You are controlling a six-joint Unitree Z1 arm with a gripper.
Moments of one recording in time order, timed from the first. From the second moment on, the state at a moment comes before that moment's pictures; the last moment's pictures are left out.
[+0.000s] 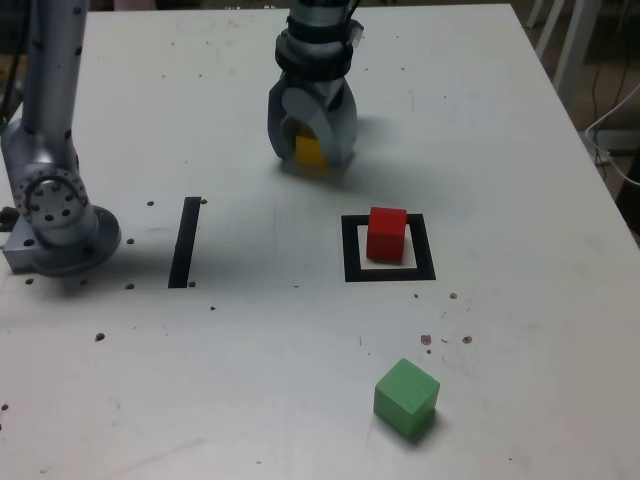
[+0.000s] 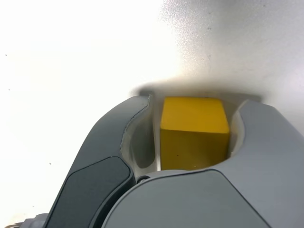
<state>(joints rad) 0.46 1.97 -1.24 0.95 0.13 0.80</state>
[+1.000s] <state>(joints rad) 0.10 1.90 -1.53 1.31 0.10 0.29</state>
